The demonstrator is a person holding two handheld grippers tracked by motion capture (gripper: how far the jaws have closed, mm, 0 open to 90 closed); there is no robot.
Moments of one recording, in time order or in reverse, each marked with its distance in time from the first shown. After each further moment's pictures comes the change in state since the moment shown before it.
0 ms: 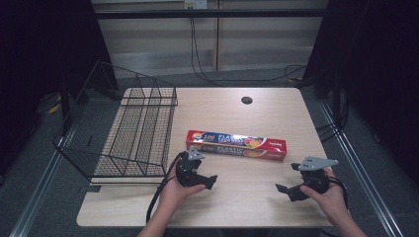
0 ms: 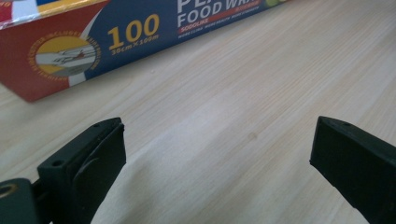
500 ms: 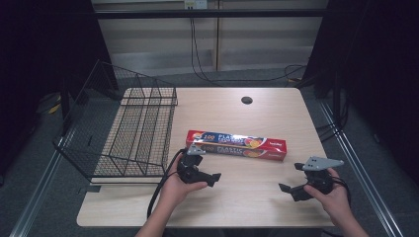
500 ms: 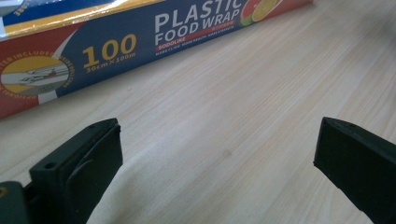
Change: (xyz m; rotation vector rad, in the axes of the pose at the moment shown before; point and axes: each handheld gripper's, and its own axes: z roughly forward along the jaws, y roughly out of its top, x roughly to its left) left arm 0.001 0.010 0.000 -0.024 -0.104 -0.045; right arm -0.003 -0.002 -0.009 -0.017 -0.008 0.015
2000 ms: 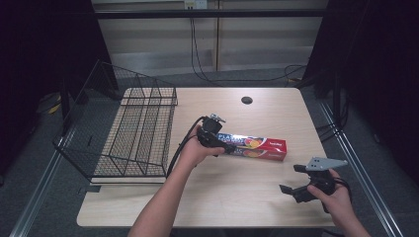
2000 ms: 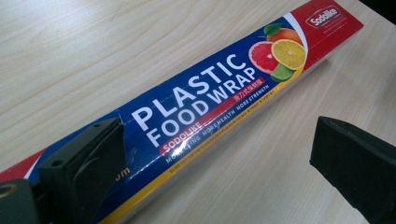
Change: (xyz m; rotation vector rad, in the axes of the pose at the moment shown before) left arm 0.022 0.098 0.047 0.082 -0.038 0.076; right arm 0.000 -0.001 -0.005 -0.026 0.065 0.035
